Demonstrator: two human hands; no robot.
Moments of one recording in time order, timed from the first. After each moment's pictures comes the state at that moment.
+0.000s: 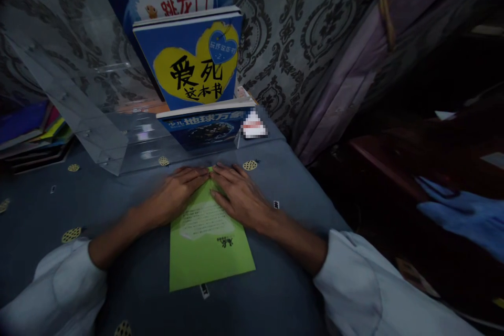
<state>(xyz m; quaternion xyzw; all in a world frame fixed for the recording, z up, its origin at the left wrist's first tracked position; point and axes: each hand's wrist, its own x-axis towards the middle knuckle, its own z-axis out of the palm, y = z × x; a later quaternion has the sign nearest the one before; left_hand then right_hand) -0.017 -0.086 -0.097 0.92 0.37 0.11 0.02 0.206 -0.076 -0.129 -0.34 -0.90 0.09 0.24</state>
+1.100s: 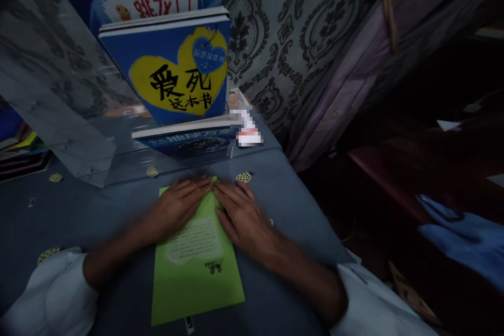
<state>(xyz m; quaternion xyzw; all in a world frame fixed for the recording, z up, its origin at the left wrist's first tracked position) -0.002 -0.077 -0.114 0.91 0.37 0.14 0.08 0.231 -0.089 -0.127 -0.37 -0.88 0.11 0.27</state>
